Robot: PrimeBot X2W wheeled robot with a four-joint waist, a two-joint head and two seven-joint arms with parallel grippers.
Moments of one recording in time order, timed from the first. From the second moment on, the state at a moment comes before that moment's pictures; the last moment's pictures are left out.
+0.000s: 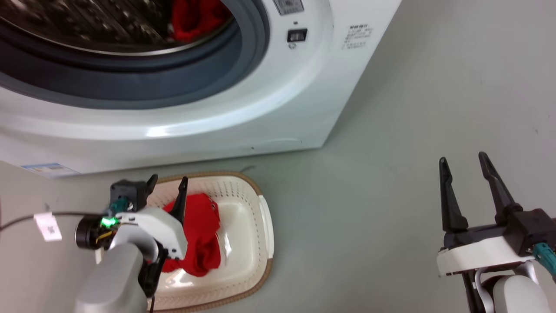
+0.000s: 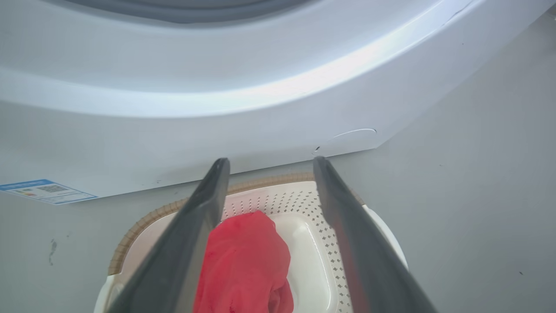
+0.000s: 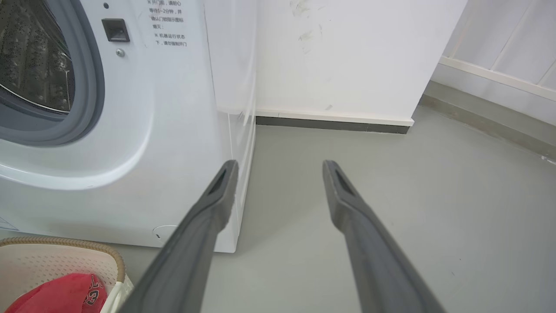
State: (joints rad) left arm -0.53 0.31 -0.44 0.82 -0.53 -0.05 -0.26; right arm -0.12 -0.05 -0.04 0.05 0.00 0.13 -0.26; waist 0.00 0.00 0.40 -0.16
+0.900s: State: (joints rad) left arm -0.64 0.44 -0.23 0.48 -0.41 -0.08 -0.12; right arm -0.10 -0.05 0.02 0.05 0.06 0.13 -0.26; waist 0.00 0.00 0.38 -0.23
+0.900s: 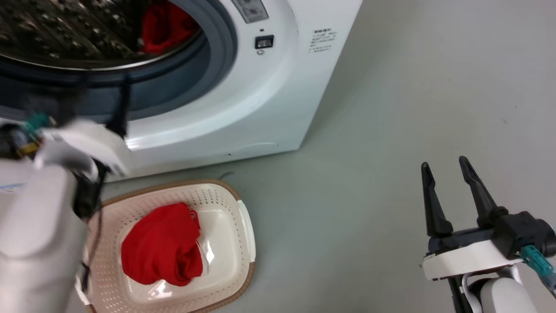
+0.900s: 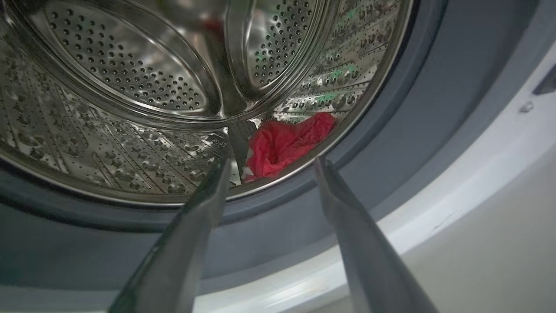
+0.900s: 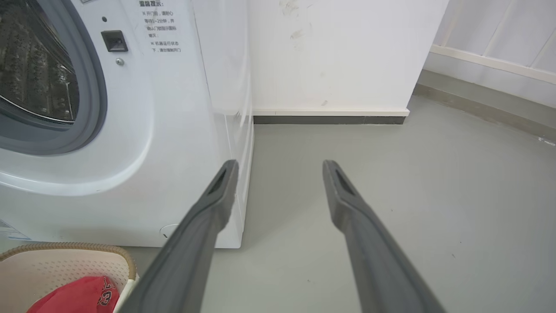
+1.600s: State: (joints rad) left arm -1.34 0.66 -0.30 0.78 -0.46 -0.13 0.43; right arm -0.21 -0.05 0.18 0.00 0.19 0.13 -0.26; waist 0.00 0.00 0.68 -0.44
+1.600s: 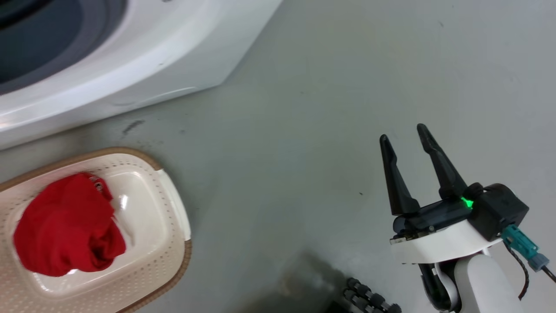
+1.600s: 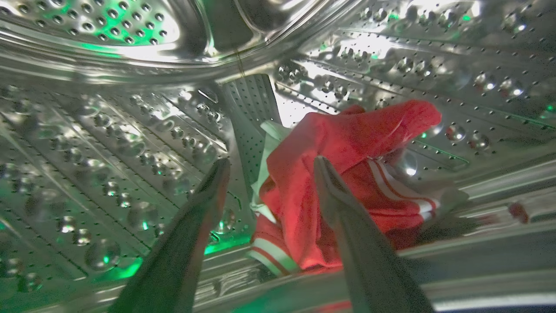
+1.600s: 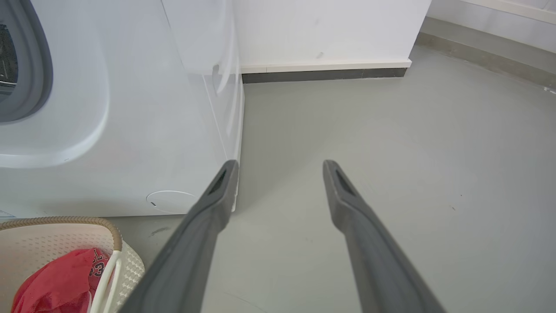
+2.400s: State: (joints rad) left arm -1.52 0.62 -0.39 0.99 -0.46 -0.13 0.56; right arm -0.16 -0.05 0.21 -0.04 0.22 0.13 -0.26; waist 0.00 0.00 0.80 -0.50
